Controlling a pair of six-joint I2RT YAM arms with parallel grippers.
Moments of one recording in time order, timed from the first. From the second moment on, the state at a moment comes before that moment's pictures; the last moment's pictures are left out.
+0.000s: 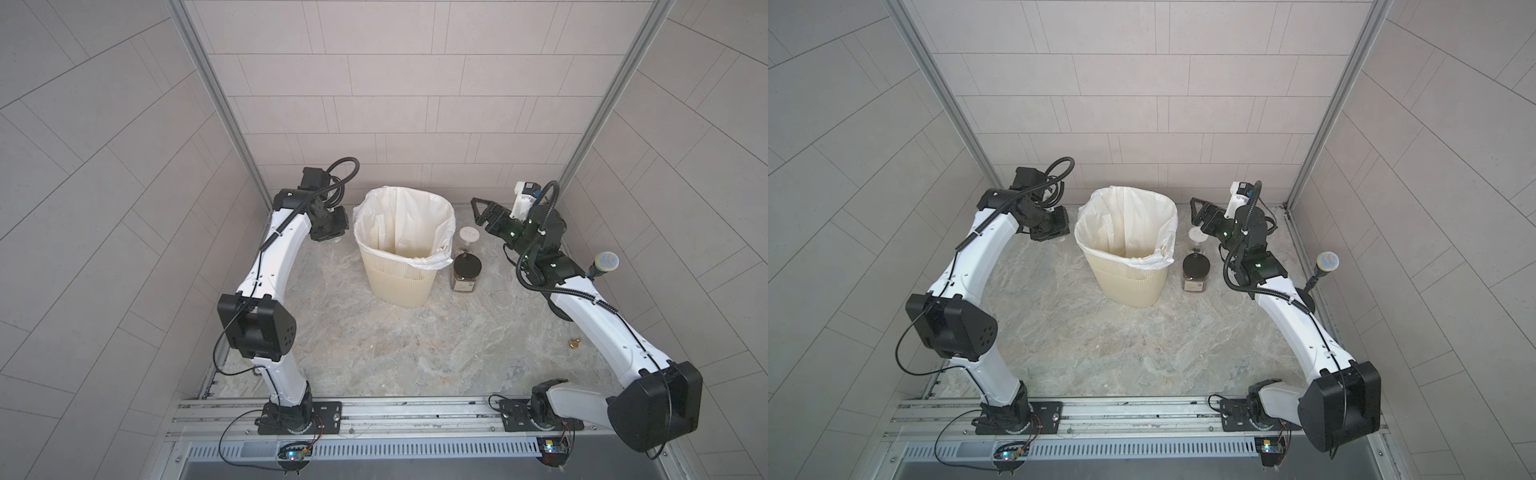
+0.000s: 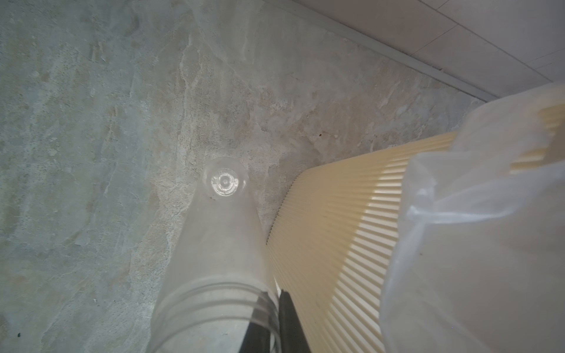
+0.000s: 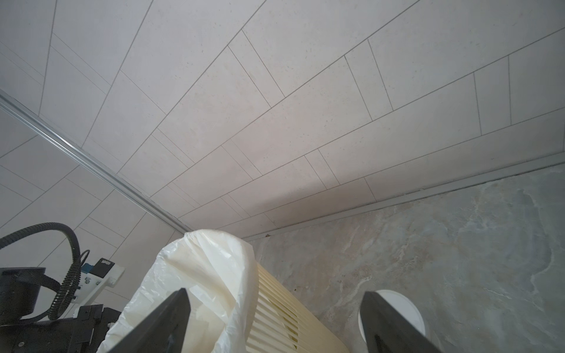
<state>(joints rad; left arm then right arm) -0.13 1.77 1.90 -1.20 0.15 -0.39 0.22 1.23 1.08 0.03 -0.11 0.64</state>
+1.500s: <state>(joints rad) -0.12 1.86 1.78 -1.27 0.14 -0.35 0.22 1.22 1.05 0.02 -0.11 0.60</state>
